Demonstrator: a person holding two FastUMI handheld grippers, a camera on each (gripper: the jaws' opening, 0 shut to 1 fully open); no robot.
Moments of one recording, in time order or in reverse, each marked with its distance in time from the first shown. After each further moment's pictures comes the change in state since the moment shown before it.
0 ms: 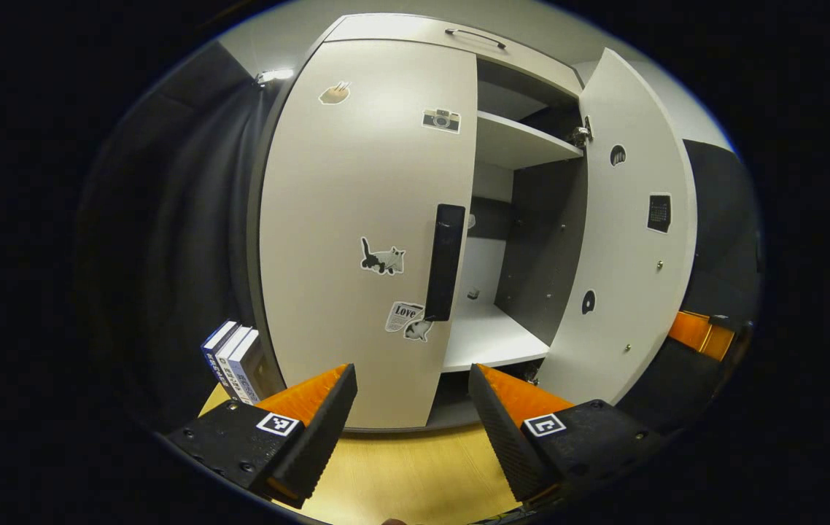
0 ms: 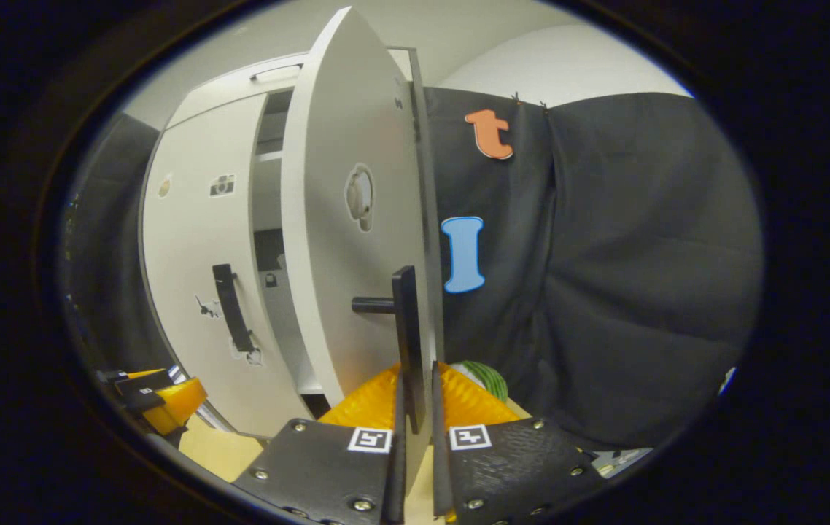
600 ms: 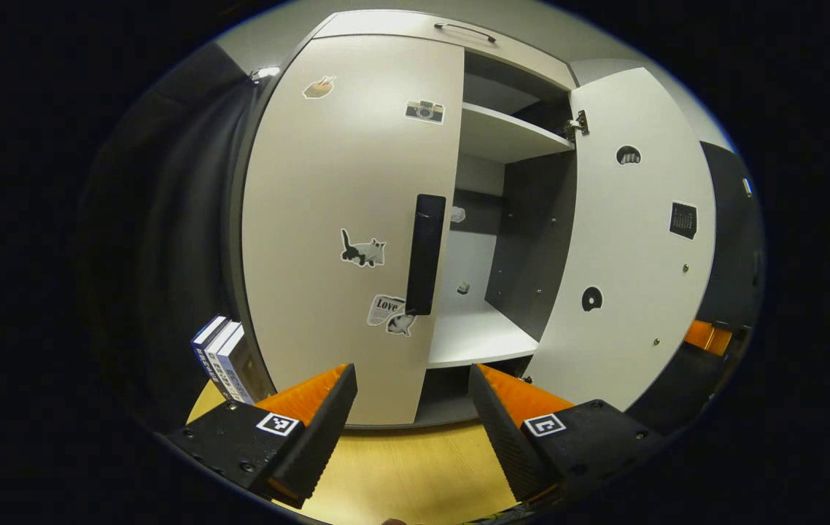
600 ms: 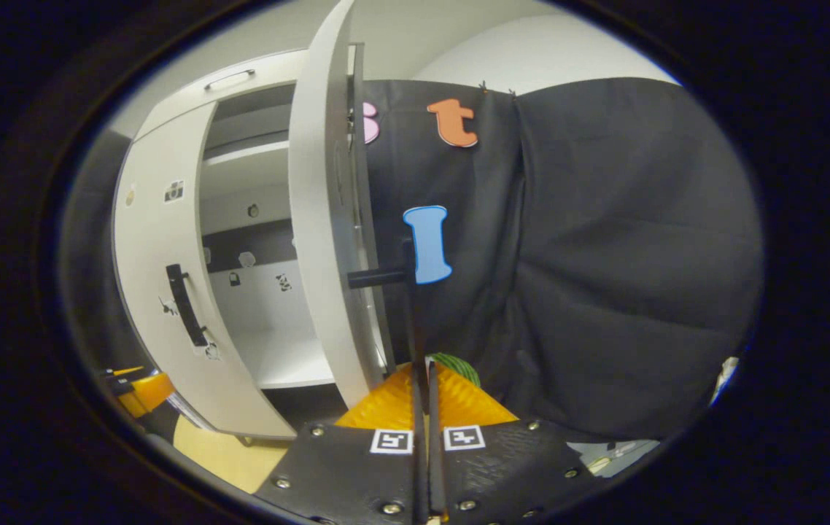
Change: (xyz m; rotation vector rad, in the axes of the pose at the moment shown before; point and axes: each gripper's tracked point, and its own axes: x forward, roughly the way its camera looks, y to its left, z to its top) left arm 0.009 -0.022 -0.007 -0.007 0.023 -0.029; right arm 0.006 -0.038 -0.007 0.010 0.028 -0.030
